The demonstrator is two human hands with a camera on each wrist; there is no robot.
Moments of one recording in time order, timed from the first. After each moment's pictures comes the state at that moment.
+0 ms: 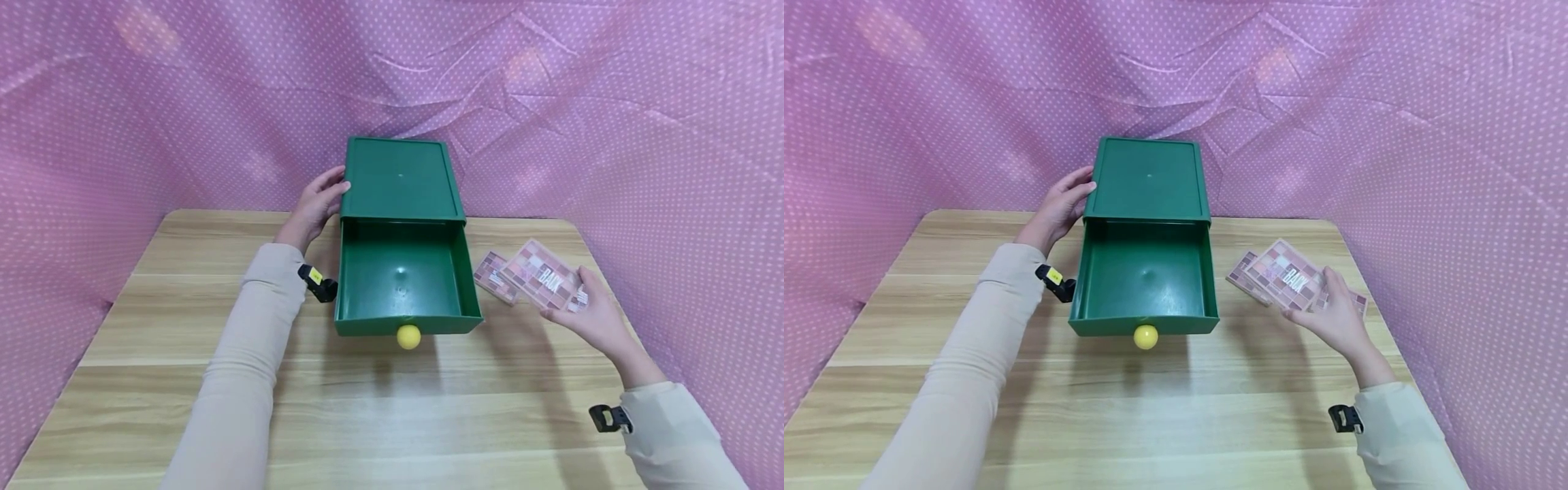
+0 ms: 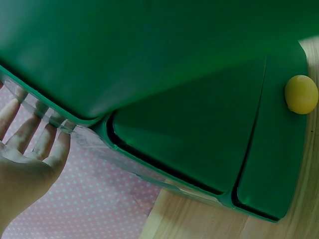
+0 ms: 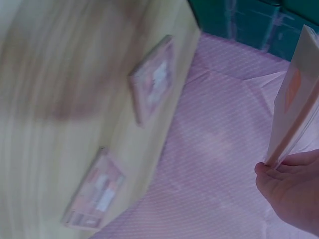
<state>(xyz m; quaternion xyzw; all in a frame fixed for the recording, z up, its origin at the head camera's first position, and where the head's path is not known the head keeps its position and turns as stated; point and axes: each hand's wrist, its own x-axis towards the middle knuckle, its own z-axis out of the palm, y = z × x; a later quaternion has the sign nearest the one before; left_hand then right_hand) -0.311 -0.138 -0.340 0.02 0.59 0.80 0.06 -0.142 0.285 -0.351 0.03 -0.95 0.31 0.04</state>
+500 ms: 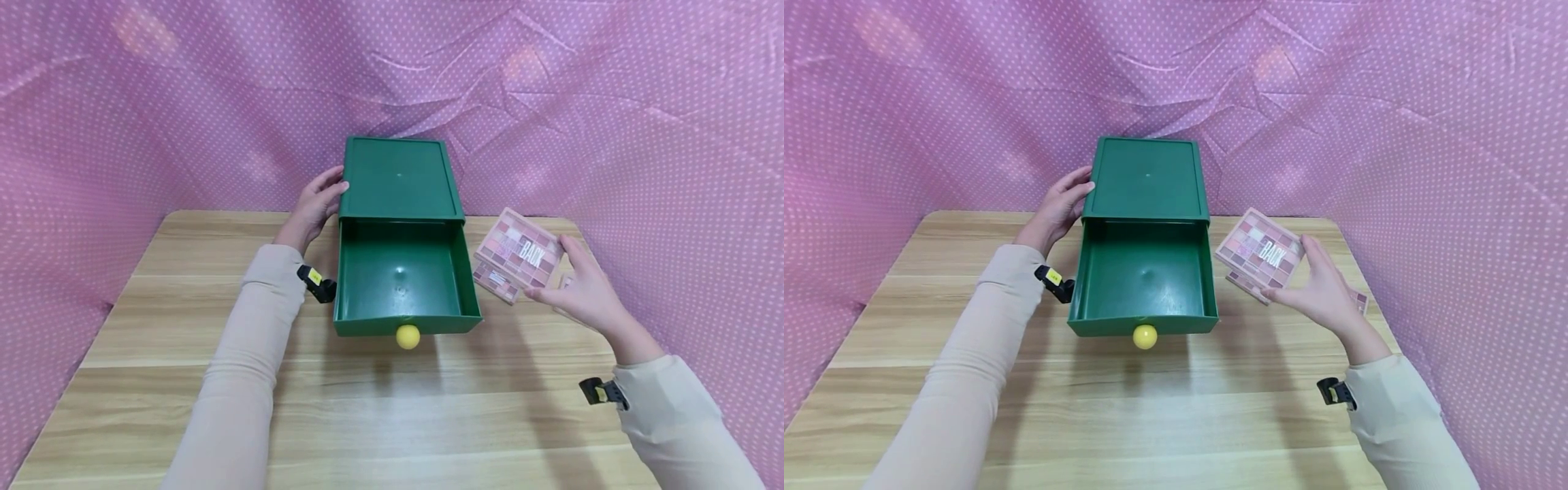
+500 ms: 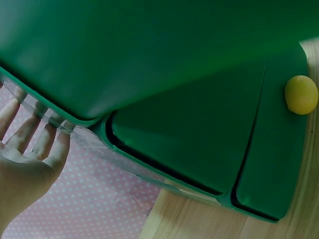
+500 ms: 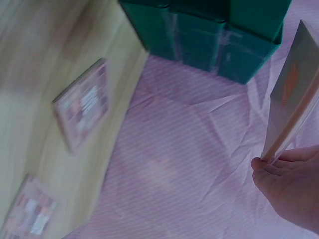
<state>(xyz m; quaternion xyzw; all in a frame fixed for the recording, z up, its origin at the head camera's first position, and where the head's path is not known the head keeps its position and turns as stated) -0.306 -0.135 -0.339 0.01 0.60 0.80 0.06 -0.156 0.254 -0.304 0.08 -0.94 0.32 0.03</state>
